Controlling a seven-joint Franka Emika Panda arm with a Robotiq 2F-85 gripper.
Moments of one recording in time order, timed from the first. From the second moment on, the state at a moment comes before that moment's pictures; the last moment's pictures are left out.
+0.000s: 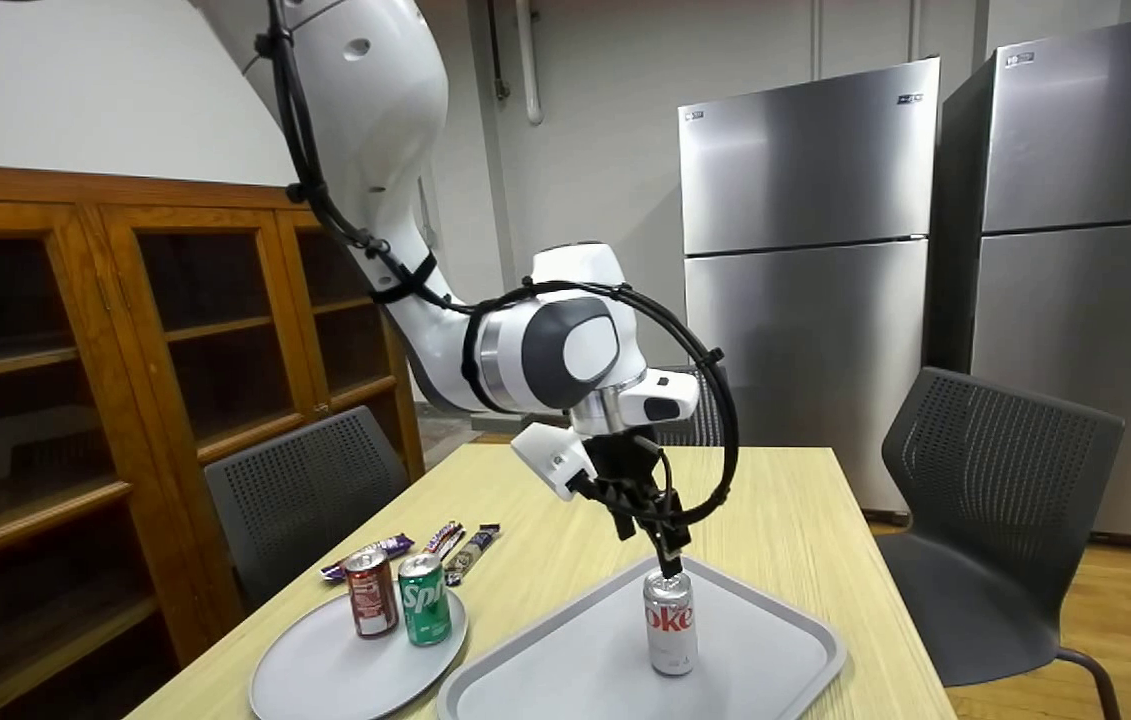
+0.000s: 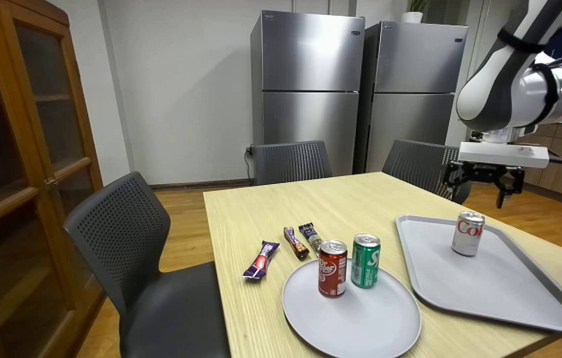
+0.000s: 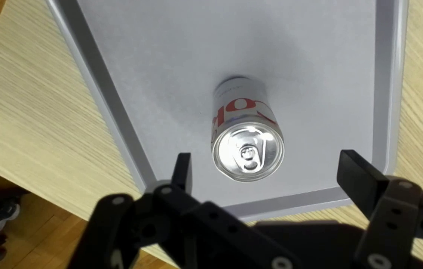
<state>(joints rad) -0.12 0.31 -0.29 -2.33 -0.07 2.78 0.44</state>
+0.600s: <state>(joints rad) -0.12 0.43 -0.29 -2.24 -0.06 2.77 0.44</state>
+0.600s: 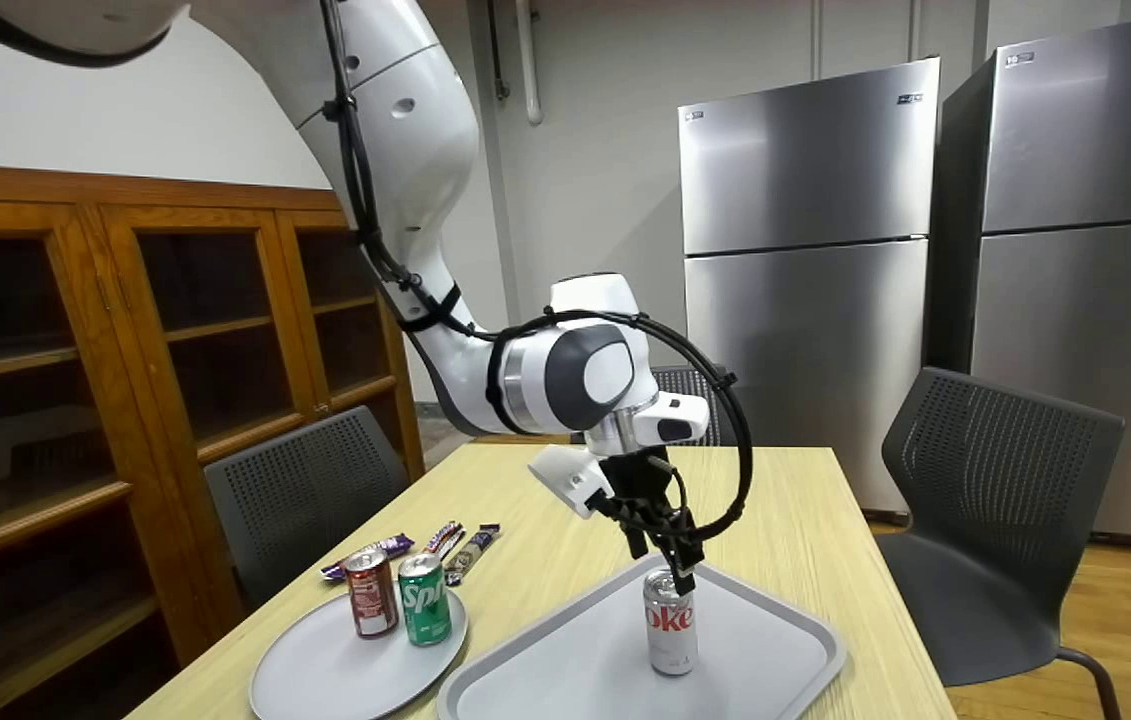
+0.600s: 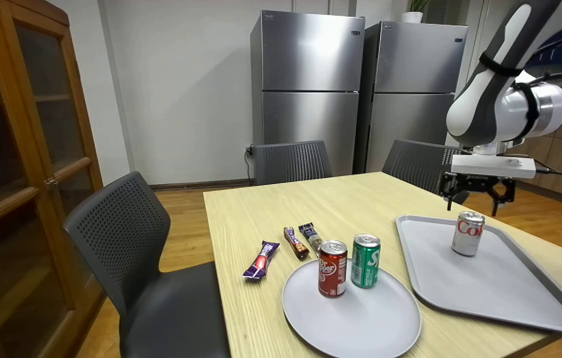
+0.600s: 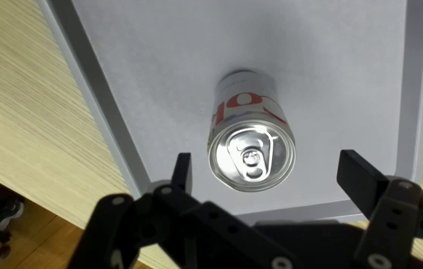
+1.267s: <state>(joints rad) -0.11 0.51 -0.30 -2.19 -0.03 2.75 0.44</state>
